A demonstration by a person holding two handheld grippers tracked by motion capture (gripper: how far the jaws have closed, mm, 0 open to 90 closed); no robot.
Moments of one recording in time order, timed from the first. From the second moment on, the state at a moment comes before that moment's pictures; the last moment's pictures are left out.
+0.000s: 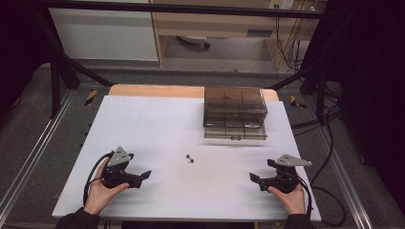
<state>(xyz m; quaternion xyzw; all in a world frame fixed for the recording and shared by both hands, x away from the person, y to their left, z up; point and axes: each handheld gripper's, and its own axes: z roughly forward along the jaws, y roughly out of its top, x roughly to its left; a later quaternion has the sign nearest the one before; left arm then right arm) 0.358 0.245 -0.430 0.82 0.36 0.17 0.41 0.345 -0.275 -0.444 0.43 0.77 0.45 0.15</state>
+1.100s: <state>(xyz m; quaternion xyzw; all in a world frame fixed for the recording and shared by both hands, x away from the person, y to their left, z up) 0.403 0.152 -0.413 0.84 0.33 0.17 0.40 0.345 -0.274 -0.445 0.43 0.77 0.45 0.15</state>
